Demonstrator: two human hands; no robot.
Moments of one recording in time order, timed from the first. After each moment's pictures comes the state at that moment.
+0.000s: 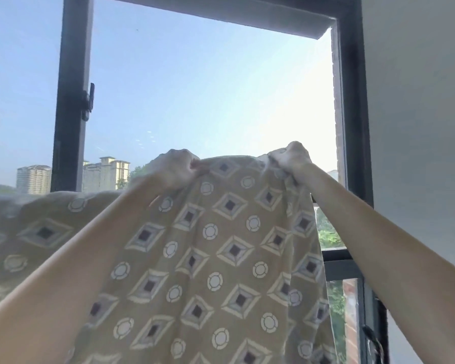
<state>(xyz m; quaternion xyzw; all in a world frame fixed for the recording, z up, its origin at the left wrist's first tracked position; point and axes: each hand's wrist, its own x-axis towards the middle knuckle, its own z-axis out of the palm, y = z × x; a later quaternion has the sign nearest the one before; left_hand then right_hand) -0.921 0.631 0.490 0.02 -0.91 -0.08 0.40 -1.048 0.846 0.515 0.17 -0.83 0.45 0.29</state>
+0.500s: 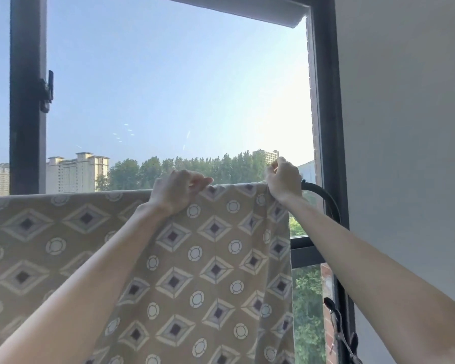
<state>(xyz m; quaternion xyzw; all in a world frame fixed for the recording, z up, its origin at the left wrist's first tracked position) -0.976 0.663 0.441 -0.10 -0.89 -0.08 0.43 -1.087 0.869 0.442 0.14 -0.79 0.39 0.45</state>
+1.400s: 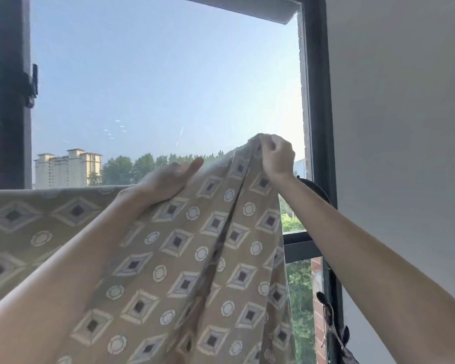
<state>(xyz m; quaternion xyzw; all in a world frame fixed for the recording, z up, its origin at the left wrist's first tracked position) -0.974 0.665 0.458 -0.13 -0.93 -0.11 0.34 -1.054 0.880 0.470 0.23 -0.65 0.56 0.45</state>
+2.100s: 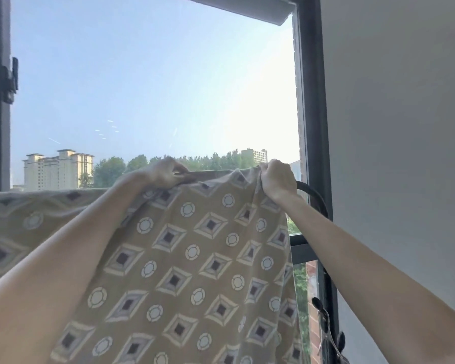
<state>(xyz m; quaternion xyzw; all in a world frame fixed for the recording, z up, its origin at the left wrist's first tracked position) -0.994 0.668 0.477 -0.10 -0.95 -0.18 0.22 -1.094 0.890 0.442 0.12 -0.83 0.35 0.41</state>
